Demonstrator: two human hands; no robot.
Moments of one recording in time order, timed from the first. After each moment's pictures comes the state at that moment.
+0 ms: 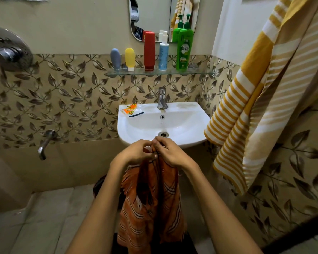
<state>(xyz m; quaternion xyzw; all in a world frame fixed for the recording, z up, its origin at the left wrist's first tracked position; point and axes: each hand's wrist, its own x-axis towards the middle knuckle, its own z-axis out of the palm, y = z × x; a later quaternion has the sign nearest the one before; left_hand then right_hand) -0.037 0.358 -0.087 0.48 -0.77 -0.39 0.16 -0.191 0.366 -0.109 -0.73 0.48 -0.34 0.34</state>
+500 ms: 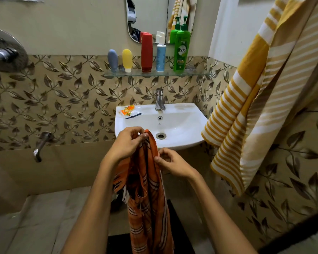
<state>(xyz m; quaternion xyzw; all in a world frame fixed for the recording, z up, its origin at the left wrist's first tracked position) -0.029 0.357 -0.068 0.49 -0.73 -0.31 0.36 -0.210 0.380 -0.139 -0.66 0.47 -0.35 0.46</state>
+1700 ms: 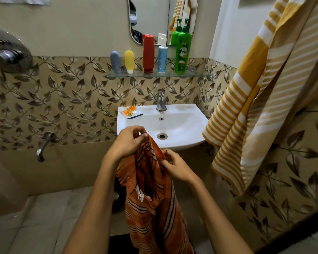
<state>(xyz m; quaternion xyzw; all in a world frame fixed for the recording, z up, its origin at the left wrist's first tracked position) -0.024 0.367 -0.059 0.53 -0.74 -0.25 0.32 -0.205 0.391 -0.147 -0.63 0.52 -0.37 0.44</state>
